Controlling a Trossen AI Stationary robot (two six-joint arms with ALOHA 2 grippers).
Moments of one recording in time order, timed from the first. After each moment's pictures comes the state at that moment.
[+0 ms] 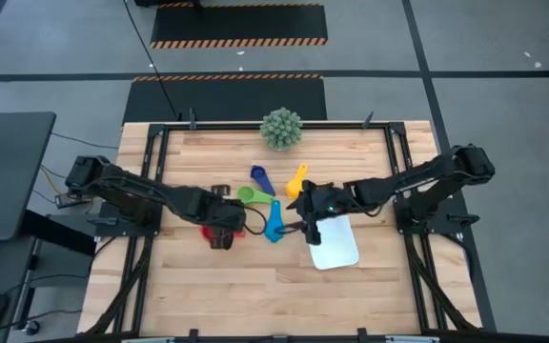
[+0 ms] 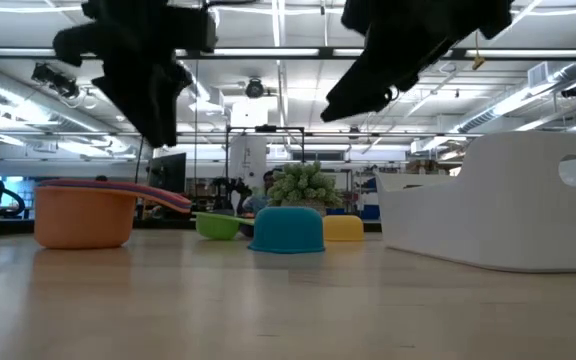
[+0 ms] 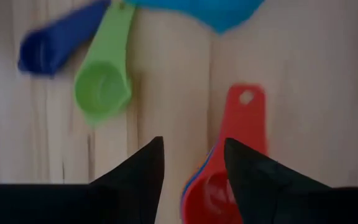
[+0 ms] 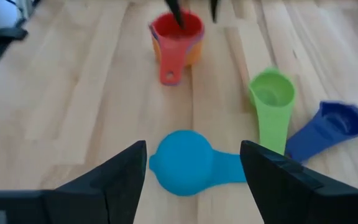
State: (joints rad) left arm -0.23 1.51 1.10 -0.86 -0.30 -0.17; right arm 0.13 1.49 0.89 -0.02 0.09 0.08
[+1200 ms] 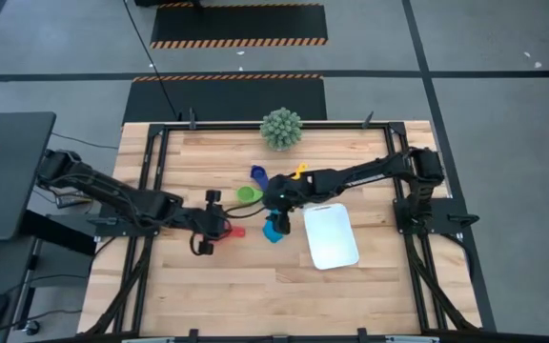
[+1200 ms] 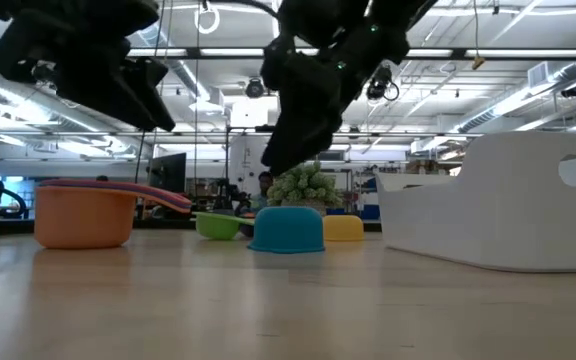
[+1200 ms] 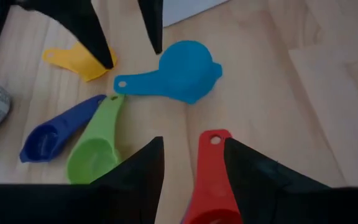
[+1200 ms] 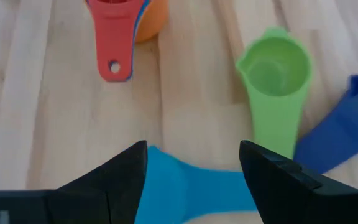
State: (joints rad) left arm -0.33 1.13 0.61 -0.23 -0.35 0.04; right arm -0.02 1.88 1.32 -0.32 -0.04 0.12
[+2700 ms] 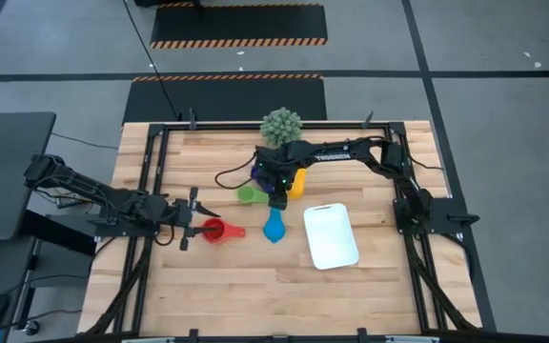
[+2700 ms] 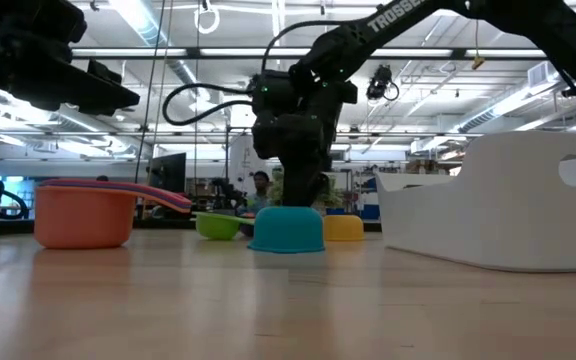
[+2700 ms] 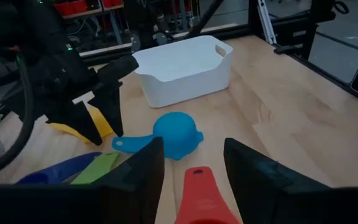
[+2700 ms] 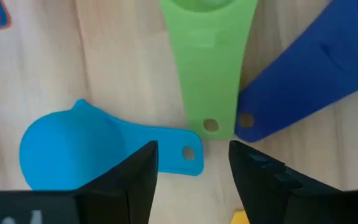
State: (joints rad) left arm -0.32 0.59 0.13 0.25 -0.26 0.09; right arm -0.25 2.18 1.69 -0.82 -0.35 0.01
